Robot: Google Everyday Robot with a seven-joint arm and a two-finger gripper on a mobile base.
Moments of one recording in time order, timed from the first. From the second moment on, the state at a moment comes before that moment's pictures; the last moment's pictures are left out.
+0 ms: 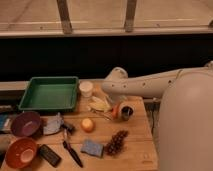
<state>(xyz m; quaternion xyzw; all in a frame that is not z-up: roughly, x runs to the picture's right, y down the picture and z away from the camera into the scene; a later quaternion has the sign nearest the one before) 0.057 0.097 0.834 -0.21 0.15 0.47 0.85</state>
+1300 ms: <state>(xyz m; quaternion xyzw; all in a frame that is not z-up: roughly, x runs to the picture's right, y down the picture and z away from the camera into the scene) 0.066 0.127 0.897 -0.28 0.09 0.49 0.82</state>
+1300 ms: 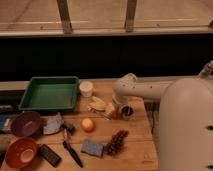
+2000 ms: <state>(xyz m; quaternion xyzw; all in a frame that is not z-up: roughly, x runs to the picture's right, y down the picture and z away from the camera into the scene) 0.060 0.149 0.900 -0.29 0.10 0.49 0.82</state>
